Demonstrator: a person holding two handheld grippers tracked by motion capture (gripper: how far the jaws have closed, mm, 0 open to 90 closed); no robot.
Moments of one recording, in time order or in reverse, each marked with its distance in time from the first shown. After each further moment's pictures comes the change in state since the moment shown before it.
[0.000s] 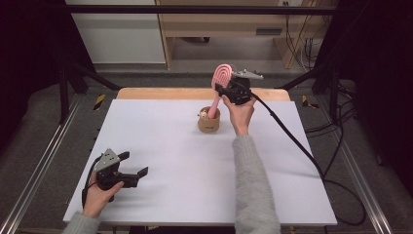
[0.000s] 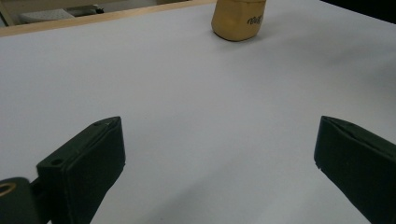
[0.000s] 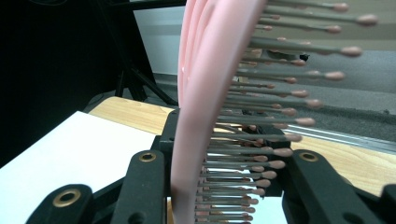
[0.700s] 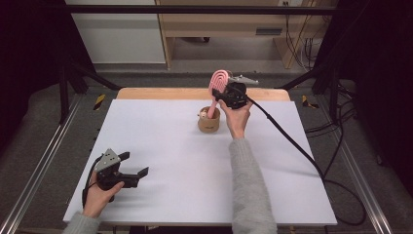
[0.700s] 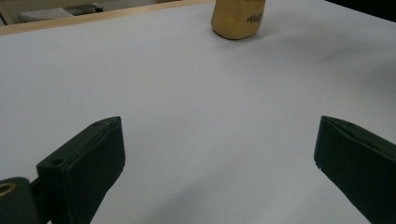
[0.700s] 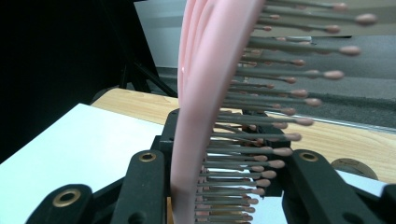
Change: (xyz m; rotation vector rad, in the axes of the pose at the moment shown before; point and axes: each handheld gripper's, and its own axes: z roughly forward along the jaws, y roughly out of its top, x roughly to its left) left arm -0.001 0.000 0.001 0.003 -0.002 0.000; right arm 0.003 -0.017 0.012 0.026 0.014 0.029
